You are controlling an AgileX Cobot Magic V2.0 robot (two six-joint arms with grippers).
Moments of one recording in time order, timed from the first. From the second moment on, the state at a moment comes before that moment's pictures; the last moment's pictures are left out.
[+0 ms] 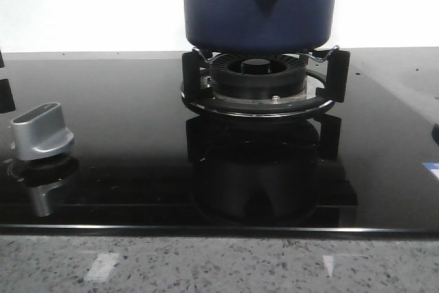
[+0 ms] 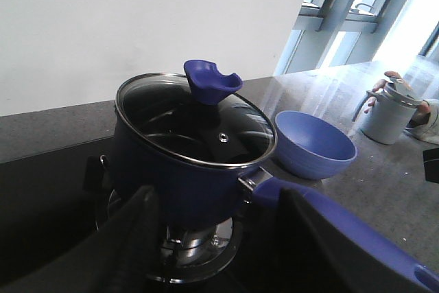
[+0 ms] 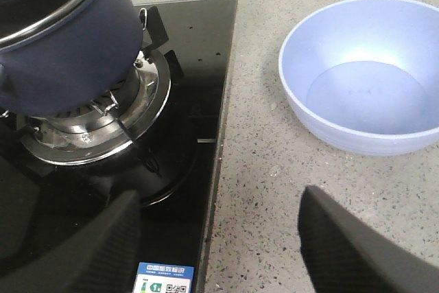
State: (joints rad) left arm -0.01 0.97 -0.82 -1.48 0.91 1.28; right arm -0.03 0.54 -0.75 0.25 0.83 -0.08
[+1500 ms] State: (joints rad) left arm -0.43 1.79 -1.50 -1.47 0.74 1.61; right arm -0.03 0.54 -0.75 0.25 0.83 -0.08
